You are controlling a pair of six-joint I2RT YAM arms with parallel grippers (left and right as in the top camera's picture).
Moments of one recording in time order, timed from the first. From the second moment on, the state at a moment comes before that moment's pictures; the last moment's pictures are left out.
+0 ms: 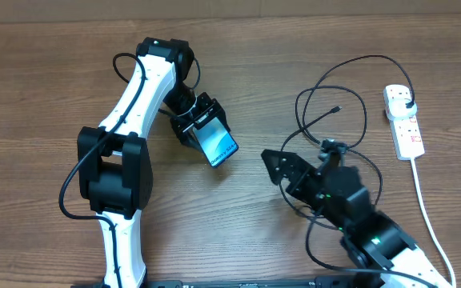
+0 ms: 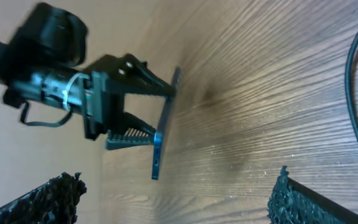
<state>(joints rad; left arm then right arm) -0.24 2.20 1.90 -1.50 0.58 -0.71 0.61 0.85 0.50 -0.11 -0.07 1.13</state>
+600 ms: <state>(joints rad) -0.24 2.20 1.90 -1.45 0.60 -0.77 0.68 1.37 0.50 0.48 -0.04 1.19</state>
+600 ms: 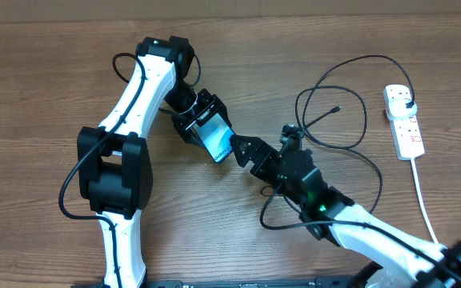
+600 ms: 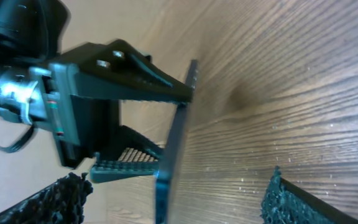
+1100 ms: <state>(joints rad) -0.24 2.20 1.90 -1.41 0.60 -0.79 0.70 1.49 0.50 0.62 -0.03 1.25</state>
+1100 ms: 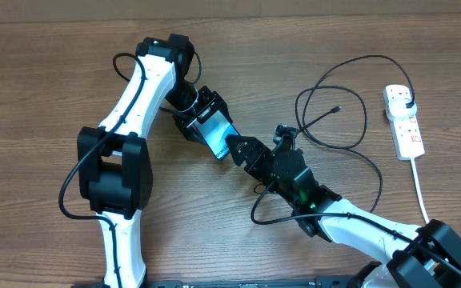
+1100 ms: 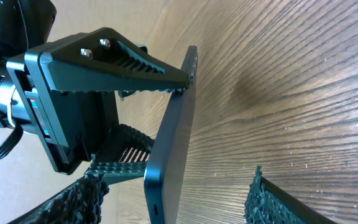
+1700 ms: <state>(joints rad) -0.30 2.20 1.90 -1.38 0.60 -0.81 0.70 1.54 0.58 0.56 -0.01 1.25</state>
